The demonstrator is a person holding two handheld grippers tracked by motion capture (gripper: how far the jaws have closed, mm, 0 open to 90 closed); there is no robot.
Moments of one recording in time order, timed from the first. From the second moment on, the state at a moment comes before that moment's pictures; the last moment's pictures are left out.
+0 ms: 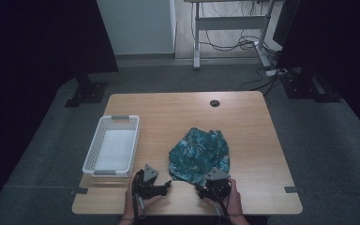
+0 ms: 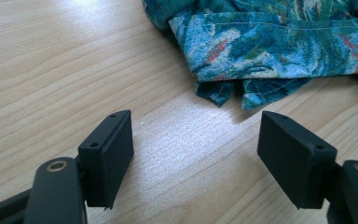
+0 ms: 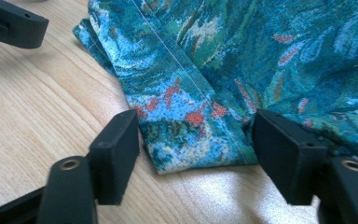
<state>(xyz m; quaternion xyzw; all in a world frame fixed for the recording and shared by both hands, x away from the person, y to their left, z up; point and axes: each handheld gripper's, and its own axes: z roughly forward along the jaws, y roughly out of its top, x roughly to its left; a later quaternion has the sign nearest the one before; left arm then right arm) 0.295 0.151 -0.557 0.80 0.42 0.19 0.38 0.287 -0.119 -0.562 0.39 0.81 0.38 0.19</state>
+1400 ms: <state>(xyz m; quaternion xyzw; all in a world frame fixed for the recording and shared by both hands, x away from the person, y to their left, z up) 0.297 0.153 -0.557 0.80 0.42 0.19 0.38 0.264 -0.142 -0.513 0.36 0.77 0.44 0.27</state>
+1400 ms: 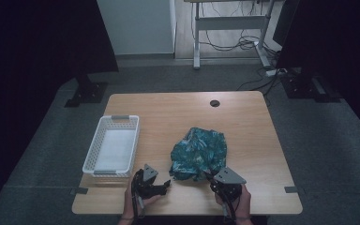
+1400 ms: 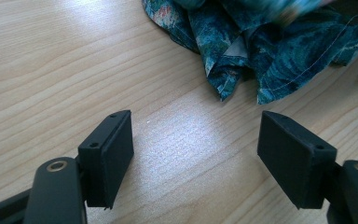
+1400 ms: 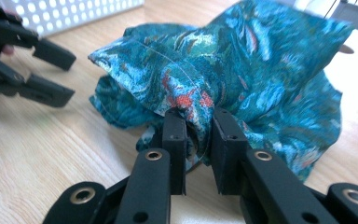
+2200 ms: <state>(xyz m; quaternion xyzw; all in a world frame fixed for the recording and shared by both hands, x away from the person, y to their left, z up) 0.296 0.154 -0.557 0.80 0.42 0.19 0.38 0.237 -0.146 -0.454 0.33 0.74 0.50 0.30</state>
